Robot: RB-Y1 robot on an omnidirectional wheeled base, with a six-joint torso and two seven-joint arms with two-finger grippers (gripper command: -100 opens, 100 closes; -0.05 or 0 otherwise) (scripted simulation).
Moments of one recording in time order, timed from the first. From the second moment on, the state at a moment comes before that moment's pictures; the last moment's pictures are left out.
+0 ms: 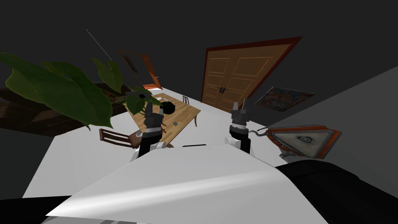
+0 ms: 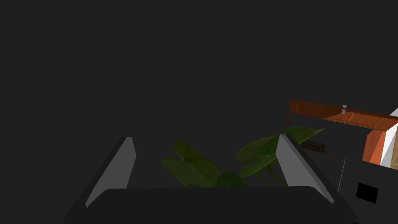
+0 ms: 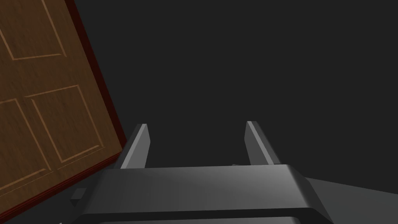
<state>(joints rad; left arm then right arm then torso) 0.54 0.00 -0.03 -2.28 -0.11 -0.40 0.09 0.52 -0.04 -0.04 -2.40 -0.05 -0.50 0.07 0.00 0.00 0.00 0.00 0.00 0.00</state>
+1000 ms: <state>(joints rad) 0.52 0.17 -0.07 -2.16 -0.26 -0.36 -0.04 0.52 -0.04 -0.04 -2.40 -0.05 -0.50 0.07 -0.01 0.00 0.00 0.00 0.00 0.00</state>
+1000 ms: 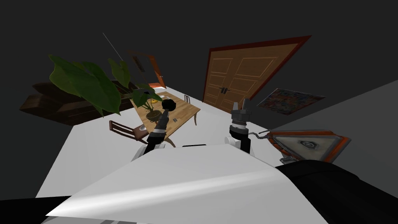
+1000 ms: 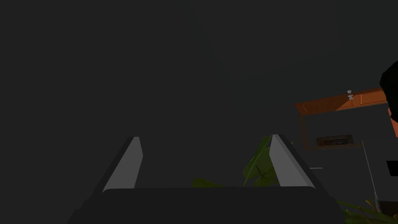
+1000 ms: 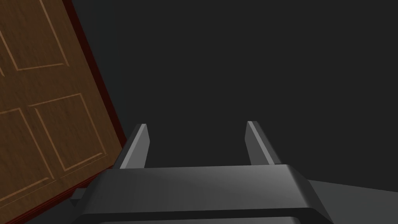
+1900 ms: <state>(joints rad) 0.52 0.27 -0.10 -1.97 -0.38 -0.20 -0.16 0.52 -0.04 -0.04 -2.40 -0.05 -0.50 0.07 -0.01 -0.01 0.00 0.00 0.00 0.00</state>
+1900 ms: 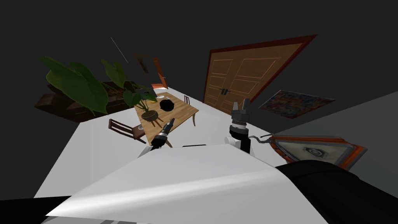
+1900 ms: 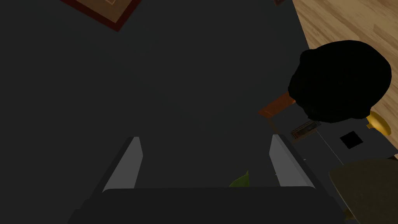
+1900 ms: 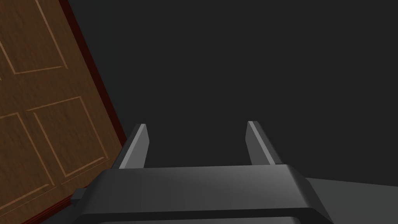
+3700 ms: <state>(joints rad) 0.50 0.45 -0.08 -1.55 -0.39 0.15 -0.26 0.52 -0.04 -0.04 -2.40 -0.05 -0.50 0.07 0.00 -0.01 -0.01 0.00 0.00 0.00</state>
